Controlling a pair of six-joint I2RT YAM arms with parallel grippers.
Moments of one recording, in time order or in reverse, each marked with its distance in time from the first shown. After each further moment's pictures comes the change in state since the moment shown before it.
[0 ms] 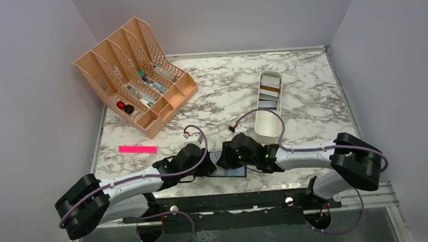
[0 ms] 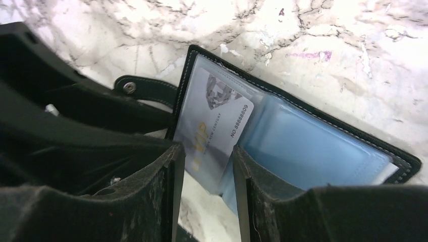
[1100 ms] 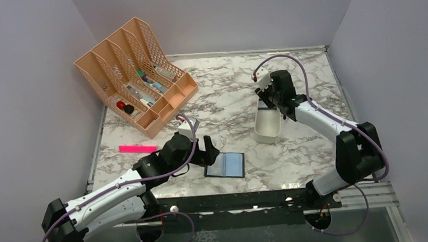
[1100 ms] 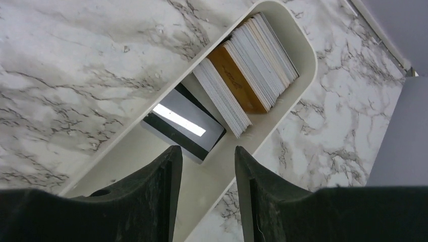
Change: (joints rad) left arm 0.000 -0.257 0.208 -0.270 -0.113 0.219; right arm -0.699 -0.015 0.381 -0.290 0.056 -1.263
